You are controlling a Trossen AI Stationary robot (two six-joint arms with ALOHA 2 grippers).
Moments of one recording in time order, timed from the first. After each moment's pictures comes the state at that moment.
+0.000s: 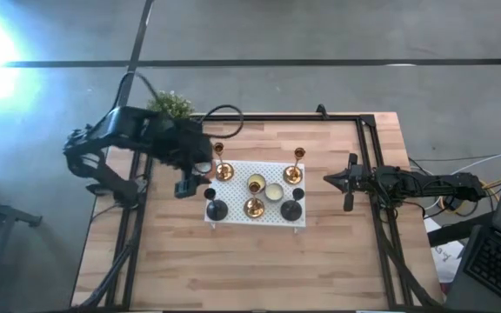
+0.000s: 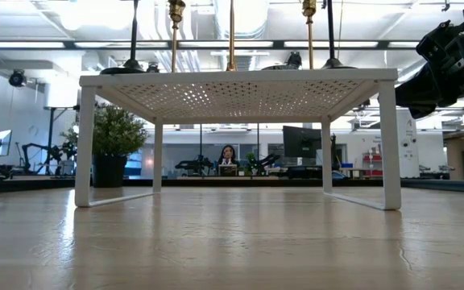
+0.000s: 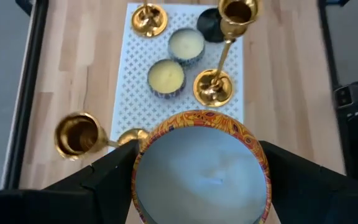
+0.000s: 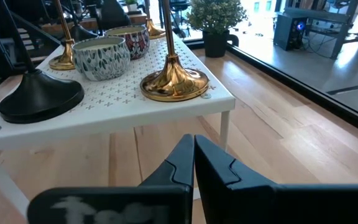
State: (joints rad) left arm -0.07 1.53 2.14 -1.54 -0.06 -0.06; right arm 0.03 0.09 0.08 -0.20 0.25 0.16
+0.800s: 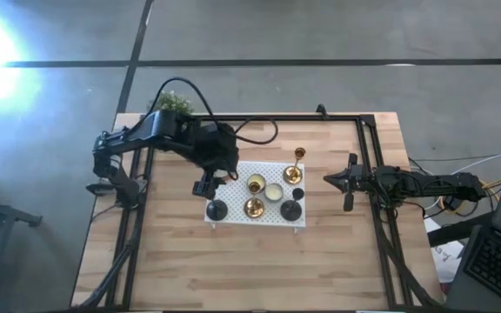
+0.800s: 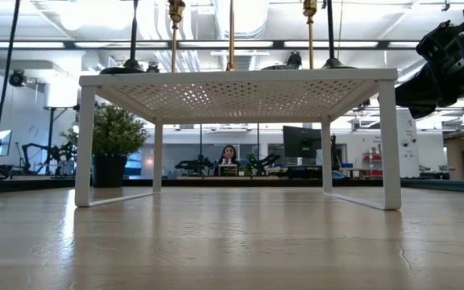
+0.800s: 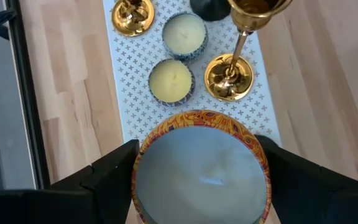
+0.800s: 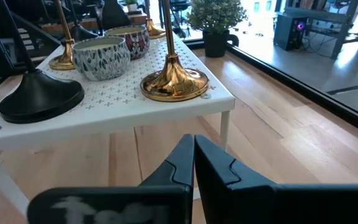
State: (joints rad) left arm -0.02 1.73 2.24 -1.57 -0.03 0.24; right arm 0.03 0.09 0.08 -0.20 0.25 0.16
